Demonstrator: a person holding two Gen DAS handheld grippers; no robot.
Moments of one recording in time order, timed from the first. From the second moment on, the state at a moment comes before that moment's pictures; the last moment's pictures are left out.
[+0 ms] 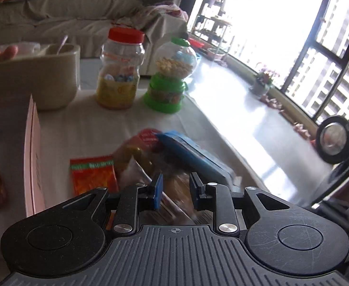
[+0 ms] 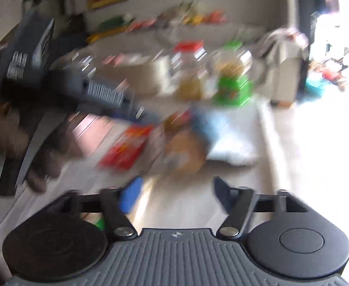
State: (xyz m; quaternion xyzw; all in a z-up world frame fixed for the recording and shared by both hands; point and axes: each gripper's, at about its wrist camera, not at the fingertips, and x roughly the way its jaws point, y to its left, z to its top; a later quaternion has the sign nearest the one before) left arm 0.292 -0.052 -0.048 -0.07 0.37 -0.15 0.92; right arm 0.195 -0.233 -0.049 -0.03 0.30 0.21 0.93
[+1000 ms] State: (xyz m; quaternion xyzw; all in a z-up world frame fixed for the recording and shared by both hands) left arm 0.290 -0.039 -0.097 -0.05 0.39 -0.14 0.91; right arm 0.198 -0.264 -0.093 0.02 0.38 0.21 0.90
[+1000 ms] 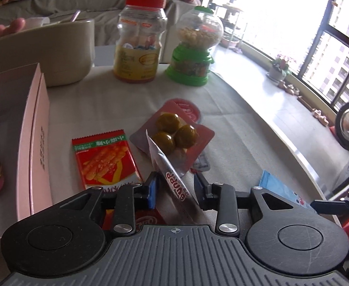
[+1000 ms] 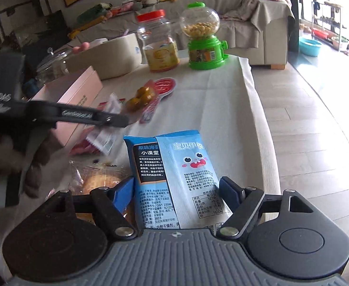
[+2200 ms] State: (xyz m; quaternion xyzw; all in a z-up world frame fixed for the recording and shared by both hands) left arm 0.135 0.119 -0.087 -0.14 0.41 -0.03 0.90; right arm 0.105 -0.124 -0.093 -0.19 0.38 0.33 0.85
